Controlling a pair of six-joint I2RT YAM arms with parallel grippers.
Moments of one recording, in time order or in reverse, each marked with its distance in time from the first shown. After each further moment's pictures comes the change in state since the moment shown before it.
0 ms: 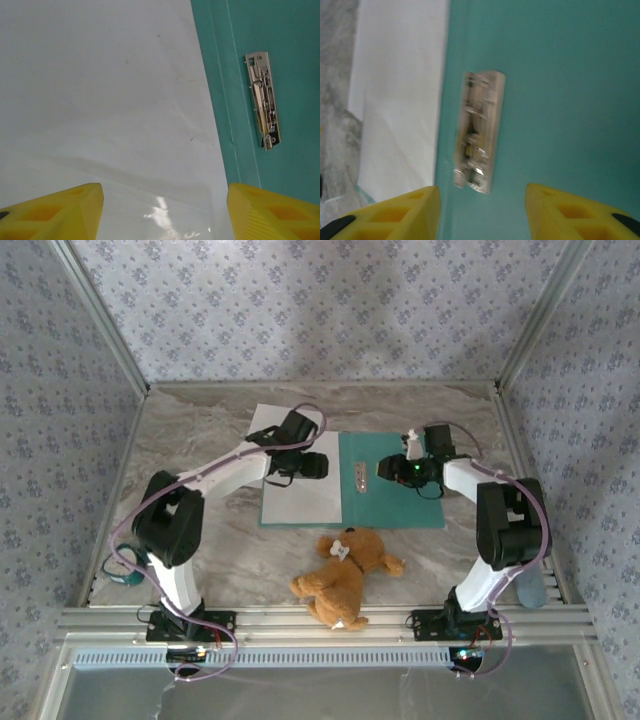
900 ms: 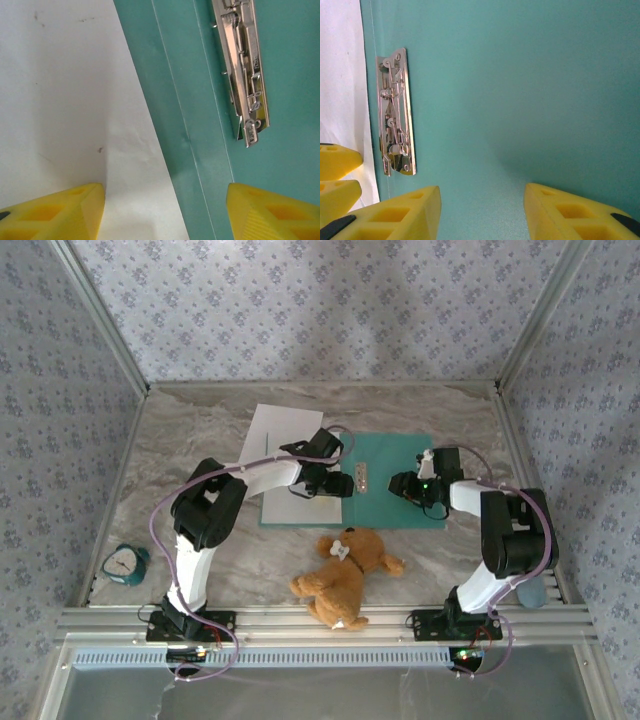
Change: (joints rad) left arm -0.080 0.227 0.048 0.102 0.182 -0.026; right arm -0.044 -0.057 -0.217 0.174 0.096 0.115
